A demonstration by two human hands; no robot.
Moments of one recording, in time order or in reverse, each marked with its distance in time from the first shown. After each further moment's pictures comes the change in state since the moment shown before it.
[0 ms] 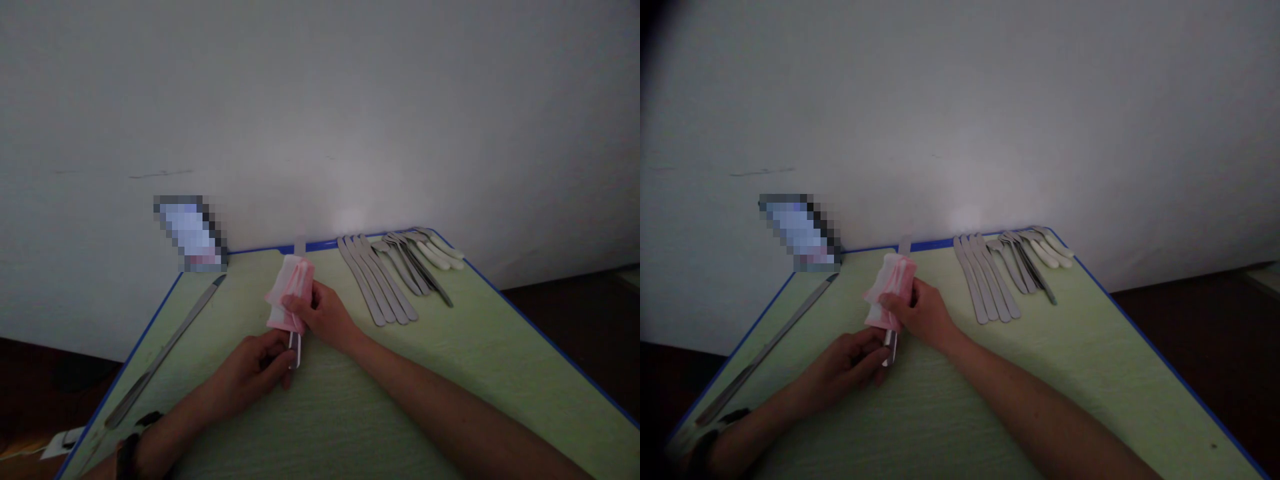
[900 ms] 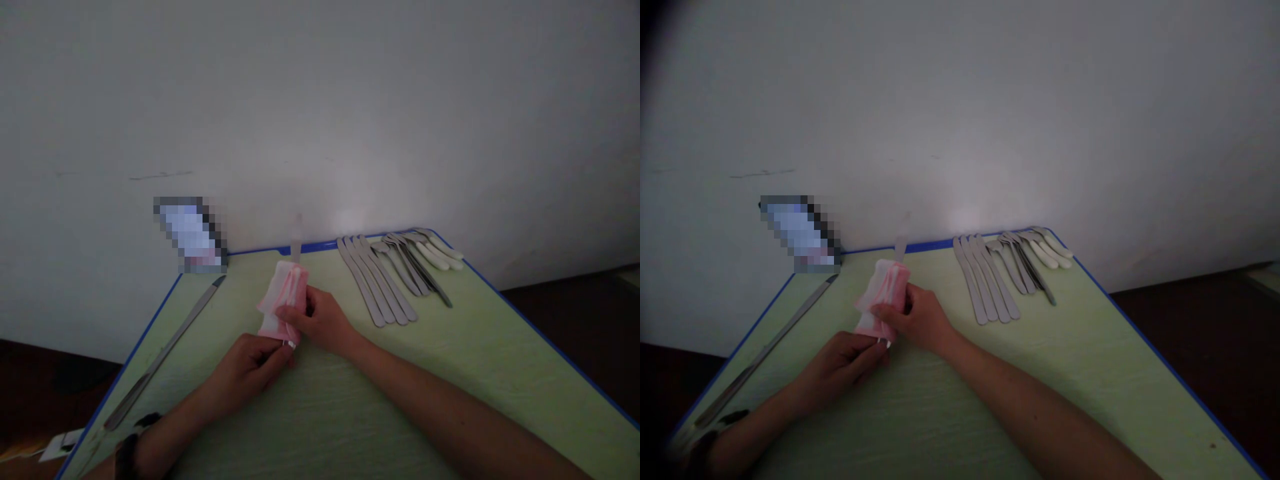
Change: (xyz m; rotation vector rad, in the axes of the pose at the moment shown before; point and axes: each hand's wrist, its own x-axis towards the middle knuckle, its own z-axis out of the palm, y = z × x) left_hand 0.001 0.000 -0.001 0.089 0.076 -0.029; right_hand -0.003 -0.003 0.000 -0.045 -0.075 -0.018
